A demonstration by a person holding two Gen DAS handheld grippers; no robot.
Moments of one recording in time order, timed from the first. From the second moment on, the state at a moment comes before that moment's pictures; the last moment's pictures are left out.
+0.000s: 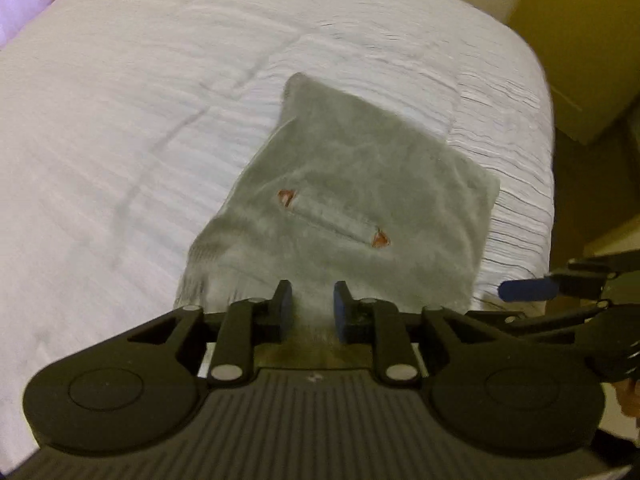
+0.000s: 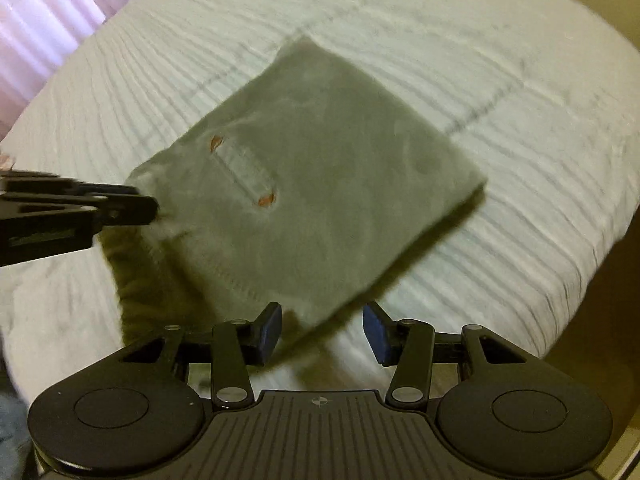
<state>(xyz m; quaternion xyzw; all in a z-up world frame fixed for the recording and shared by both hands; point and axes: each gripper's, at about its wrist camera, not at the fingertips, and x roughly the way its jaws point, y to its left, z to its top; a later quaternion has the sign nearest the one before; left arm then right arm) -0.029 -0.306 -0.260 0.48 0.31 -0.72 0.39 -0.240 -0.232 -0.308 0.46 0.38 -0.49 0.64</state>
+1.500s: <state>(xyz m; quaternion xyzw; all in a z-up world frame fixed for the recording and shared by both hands) -0.007 -0.206 -0.131 0.43 0.33 -0.66 0.52 -0.232 -0.198 -0.179 0.36 0.45 -0.43 0.69</state>
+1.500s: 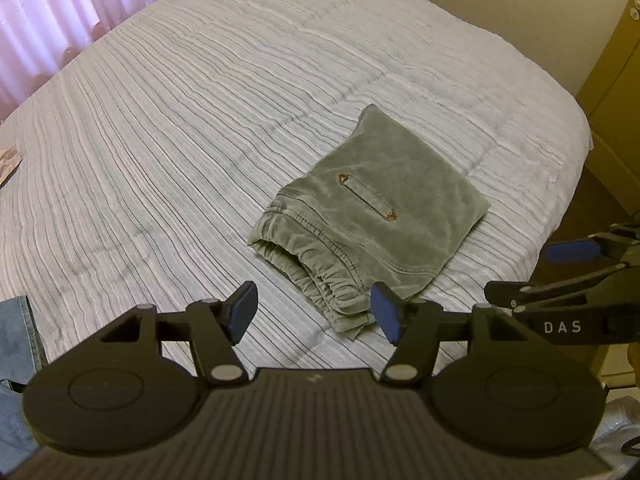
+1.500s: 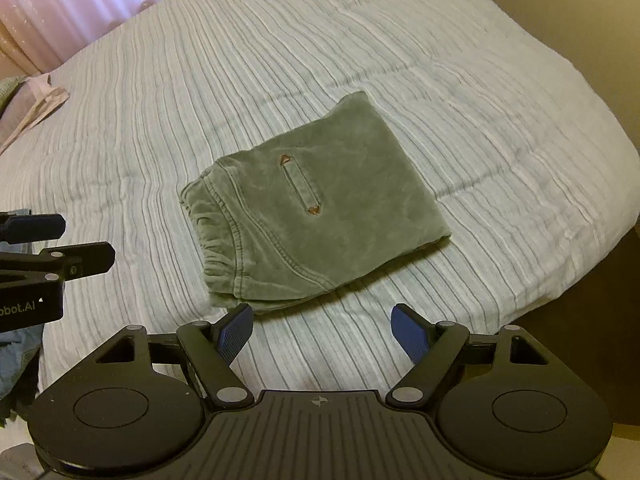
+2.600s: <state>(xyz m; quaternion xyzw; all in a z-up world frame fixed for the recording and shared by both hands) -0.068 -0.263 -0.173 0.22 0.51 -0.47 0.68 -0.318 -0.407 -0.203 0.29 0.48 -0.22 0.80</state>
